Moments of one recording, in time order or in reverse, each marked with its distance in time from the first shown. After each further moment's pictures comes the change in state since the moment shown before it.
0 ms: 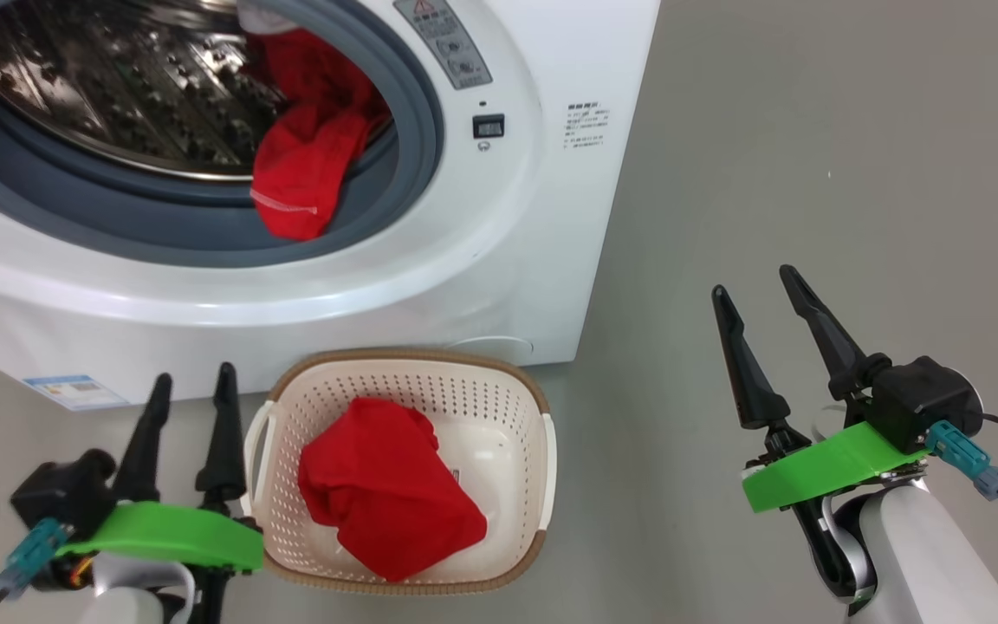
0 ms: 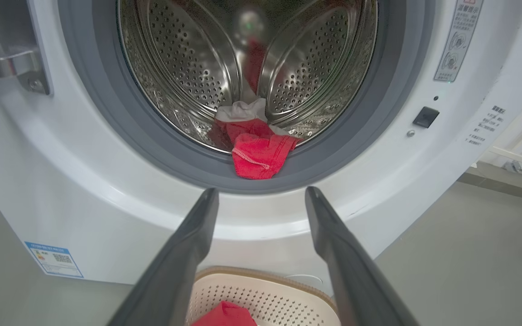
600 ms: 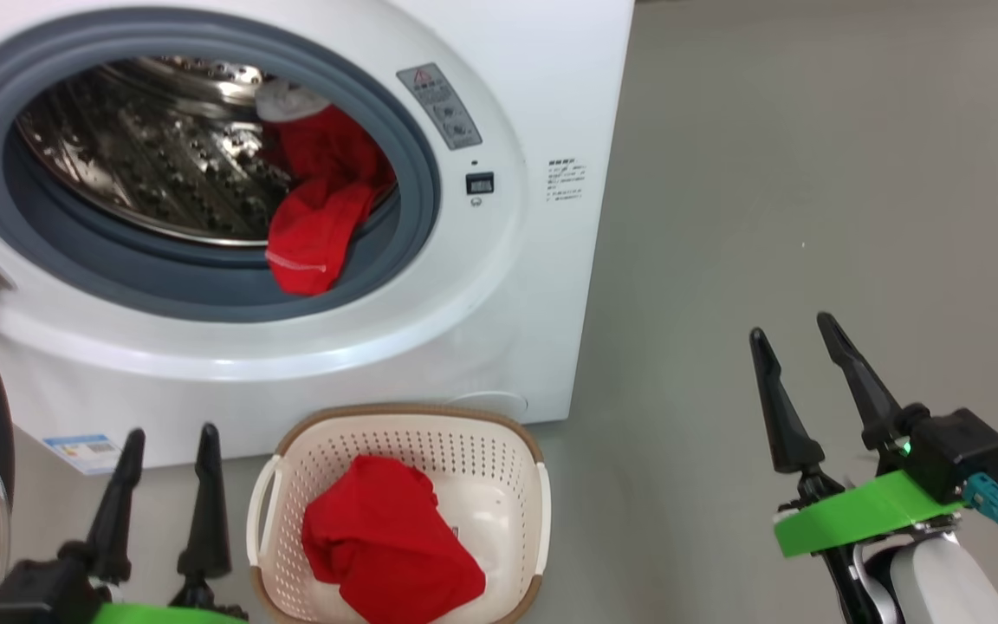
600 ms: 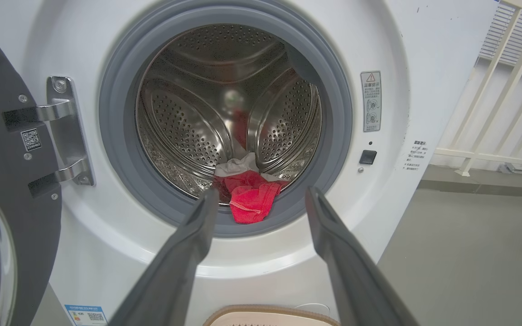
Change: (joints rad) left arm 0.237 -0.025 0.089 -0.310 0.170 -0.022 0.000; right arm 0.117 0.003 -0.065 -0.064 0.007 0.000 0.000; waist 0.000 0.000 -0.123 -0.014
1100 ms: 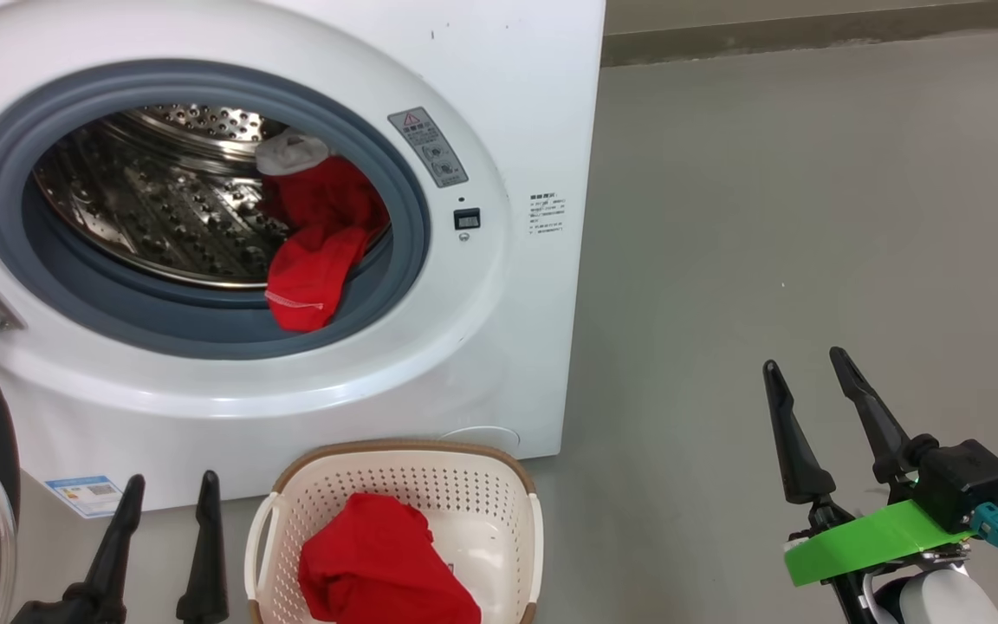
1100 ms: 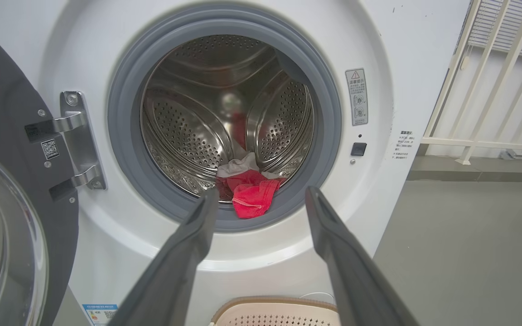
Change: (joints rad) left arm 0.095 0.000 0.017 -0.017 0.058 -0.009 0.000; right arm 0.070 0.001 -0.024 -0.007 0.002 0.000 0.000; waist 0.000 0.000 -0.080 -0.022
